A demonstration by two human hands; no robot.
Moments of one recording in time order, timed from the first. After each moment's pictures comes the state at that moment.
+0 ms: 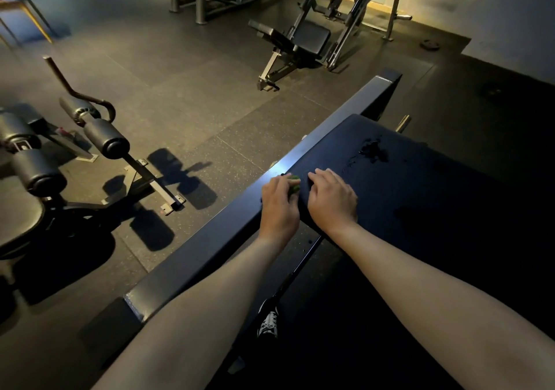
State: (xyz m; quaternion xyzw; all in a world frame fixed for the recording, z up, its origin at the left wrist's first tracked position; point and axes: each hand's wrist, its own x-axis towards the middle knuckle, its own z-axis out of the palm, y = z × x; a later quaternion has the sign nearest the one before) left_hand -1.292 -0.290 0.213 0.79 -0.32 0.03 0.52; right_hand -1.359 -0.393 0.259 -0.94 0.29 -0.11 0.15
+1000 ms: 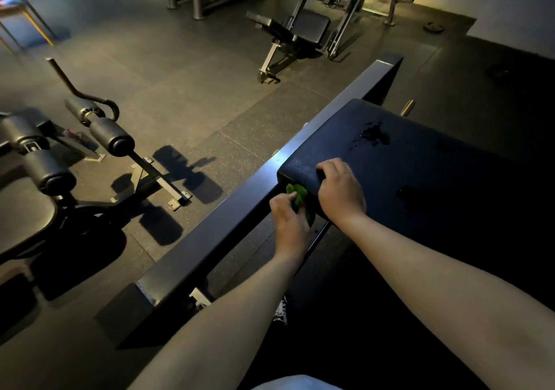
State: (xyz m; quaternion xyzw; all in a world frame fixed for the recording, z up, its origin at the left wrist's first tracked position) left_hand -1.352 -0.275 0.185 0.79 -0.22 0.00 0.57; right_hand -1.380 -0.392 0.254 -0.93 0.26 -0.18 0.17
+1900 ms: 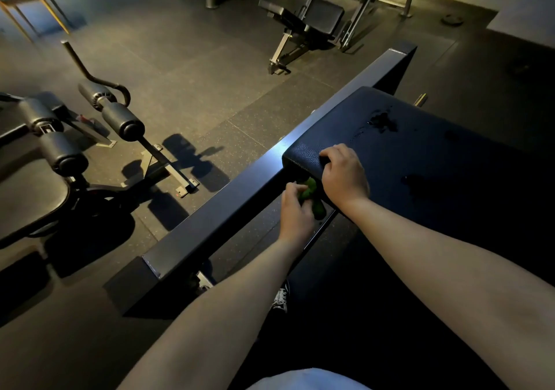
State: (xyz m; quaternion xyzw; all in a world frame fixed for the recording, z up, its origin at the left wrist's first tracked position) left_hand -1.365 -0.270 0.198 0.77 -0.15 -0.15 0.60; right_hand -1.381 -0.394 0.250 -0.92 0.25 -0.20 0.21
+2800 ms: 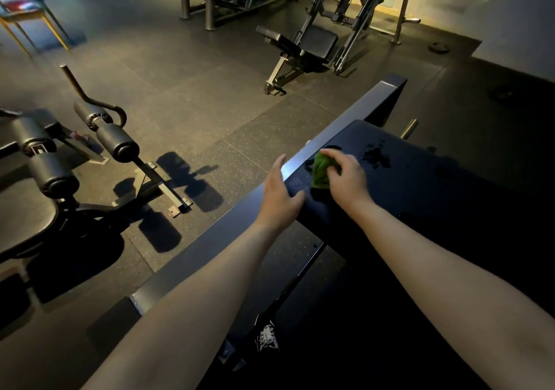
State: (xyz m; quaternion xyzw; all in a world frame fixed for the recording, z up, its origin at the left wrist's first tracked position) left_hand -1.279 -0.286 0.262 0.80 -0.29 -0.15 0.50; right_hand -1.346 -0.441 0.285 -0.84 0.29 -0.22 0.40
